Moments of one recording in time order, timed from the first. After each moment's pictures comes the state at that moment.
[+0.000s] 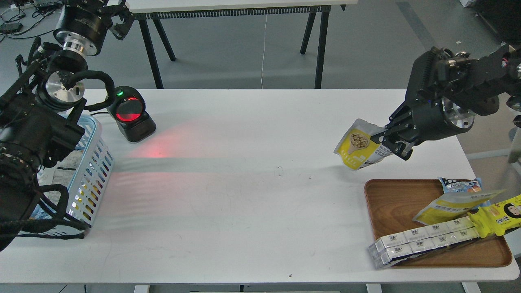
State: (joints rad) left arm -1.05 0.25 -0.98 -0.35 0.01 -0.49 -0.23; right arm 1.87 -0.76 -0.65 1.49 -1.77 0.30 0.48
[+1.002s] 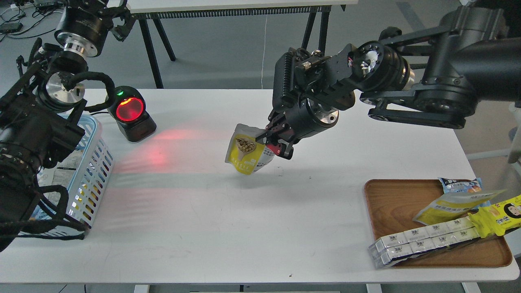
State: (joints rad) left arm -1.04 0.26 -0.98 -0.35 0.01 -0.49 -0.22; right arm 1.84 -0.22 -0.58 1.25 -1.61 0.16 0.45
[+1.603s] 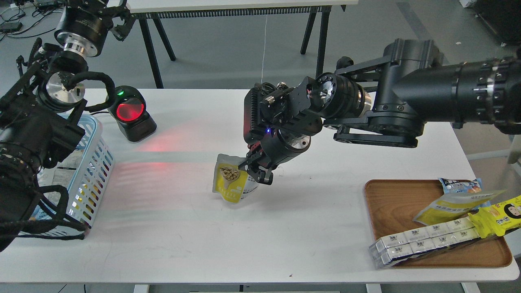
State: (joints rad) left arm -1.04 0.26 -0.98 -0.35 0.01 -0.49 -0.23; right arm 1.75 -0.05 -0.59 1.16 -1.62 0.17 0.45
